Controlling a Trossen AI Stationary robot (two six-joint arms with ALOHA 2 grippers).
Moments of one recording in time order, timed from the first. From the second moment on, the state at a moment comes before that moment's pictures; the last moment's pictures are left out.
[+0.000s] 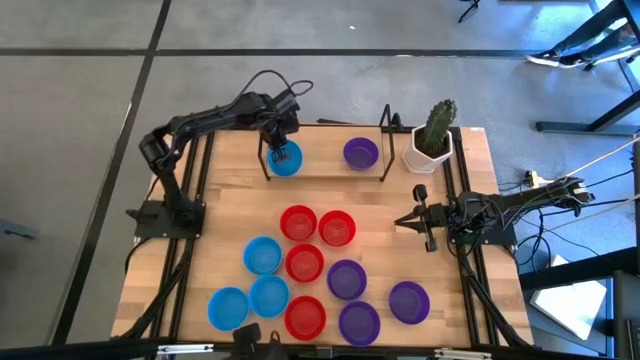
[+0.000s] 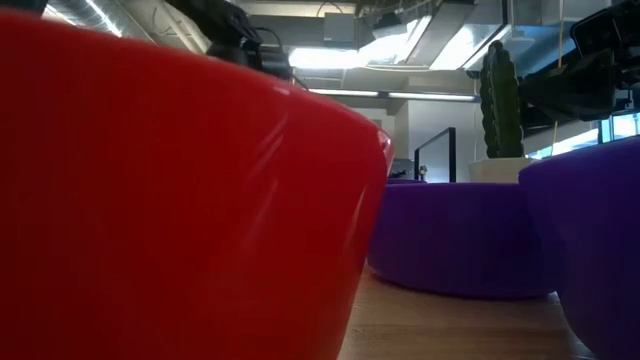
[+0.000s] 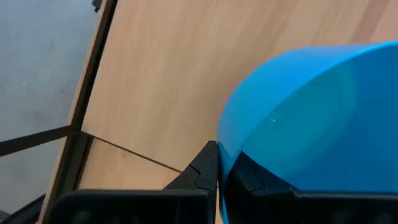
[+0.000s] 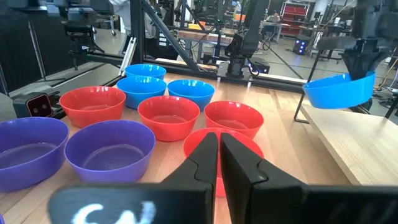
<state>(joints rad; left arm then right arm) 0.65 1.76 1.47 -1.00 -0.03 0.27 0.19 0.32 0.01 0.24 0.07 -0.11</state>
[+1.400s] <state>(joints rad) 0.66 1.85 1.47 -0.93 -0.11 0.28 0.19 0.32 0.01 0.24 0.07 -0.11</state>
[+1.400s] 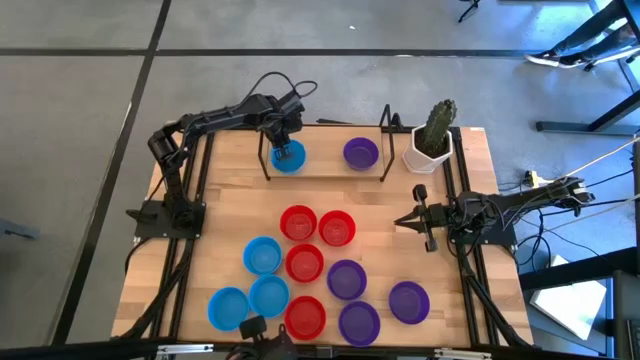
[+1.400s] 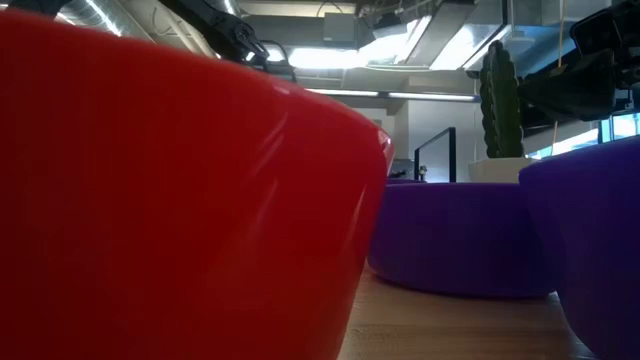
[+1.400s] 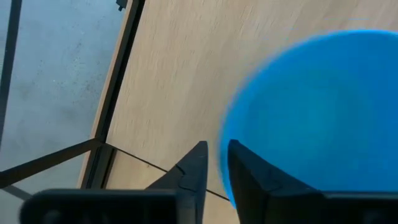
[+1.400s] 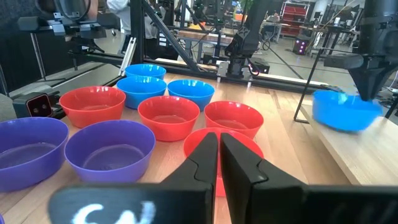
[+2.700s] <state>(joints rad) 0.22 0.69 0.46 0.32 0.31 0.19 0.19 0.32 0.01 0.24 0.07 -0.11</state>
